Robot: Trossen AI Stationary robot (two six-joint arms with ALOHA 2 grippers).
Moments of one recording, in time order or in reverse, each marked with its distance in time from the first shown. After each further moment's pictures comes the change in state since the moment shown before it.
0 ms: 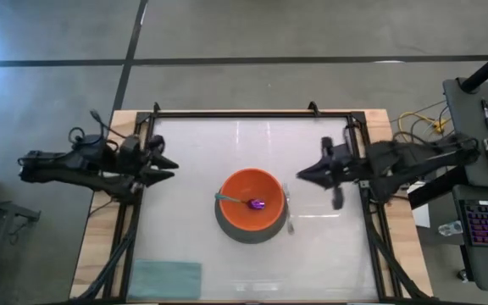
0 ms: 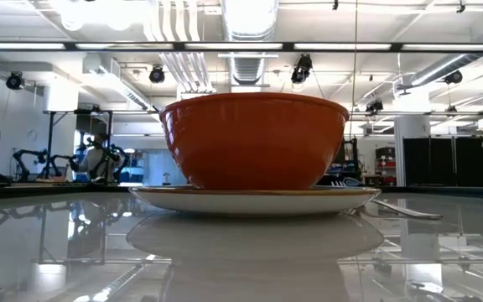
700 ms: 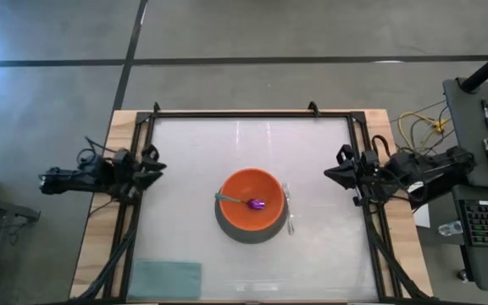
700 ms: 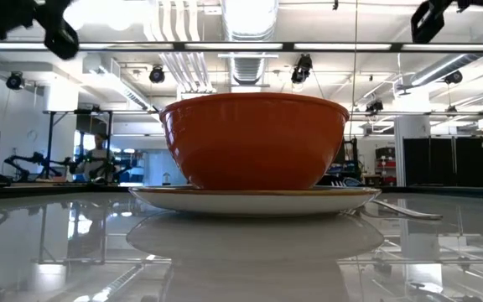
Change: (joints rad) left arm 0.000 -0.487 -0.552 0.307 -0.129 0.047; right arm -0.011 -0.610 -0.730 0.489 0.010 0.006
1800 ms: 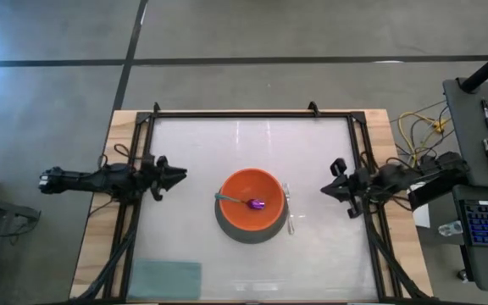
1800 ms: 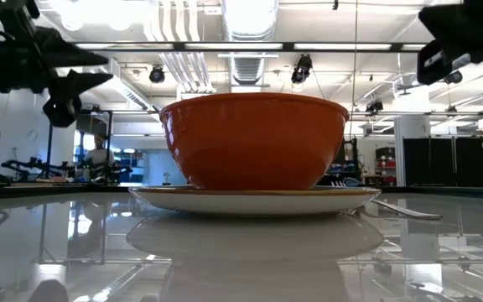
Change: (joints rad) left arm 0.001 0.032 -0.136 -0.238 -0.227 -0.283; right arm 0.000 -0.185 -0.338 0.166 -0.135 -0.148
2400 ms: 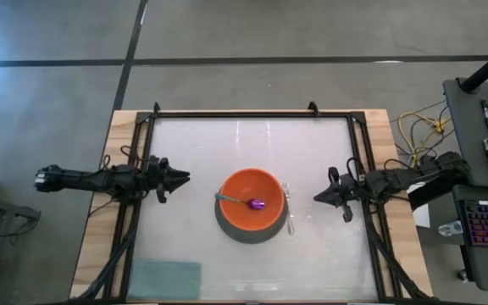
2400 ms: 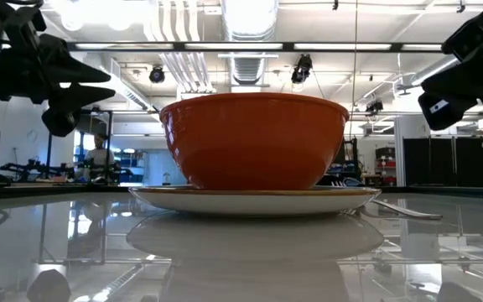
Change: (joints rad) left arm 0.000 0.080 -0.001 -0.040 0.003 -0.001; right arm 0.000 0.008 0.000 -0.366 0.003 0.174
